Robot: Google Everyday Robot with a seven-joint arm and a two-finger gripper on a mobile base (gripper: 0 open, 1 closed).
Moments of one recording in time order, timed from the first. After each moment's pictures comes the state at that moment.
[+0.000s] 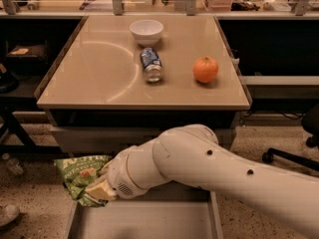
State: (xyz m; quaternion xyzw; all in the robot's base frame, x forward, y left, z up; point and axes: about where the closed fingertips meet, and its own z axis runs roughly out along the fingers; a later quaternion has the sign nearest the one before) arm 0.366 0.140 0.751 -0.53 0.73 0.31 0.29
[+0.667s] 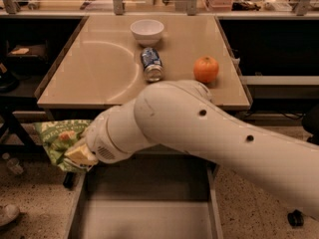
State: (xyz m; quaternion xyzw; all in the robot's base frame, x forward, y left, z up) arm 0.401 0.163 0.845 -0.55 0.71 0.28 0.34
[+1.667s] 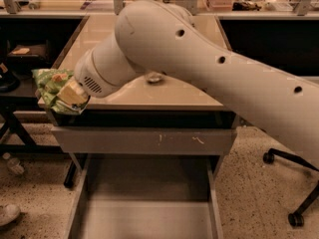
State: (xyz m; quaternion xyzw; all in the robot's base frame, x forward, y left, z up) arm 0.496 0.183 0.921 -0.54 0.71 0.25 0.37
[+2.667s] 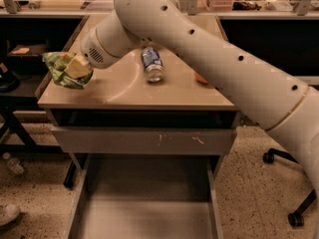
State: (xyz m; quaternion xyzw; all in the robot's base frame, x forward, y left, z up) arm 0.594 0.198 0.916 -0.54 0.71 0.26 0.36
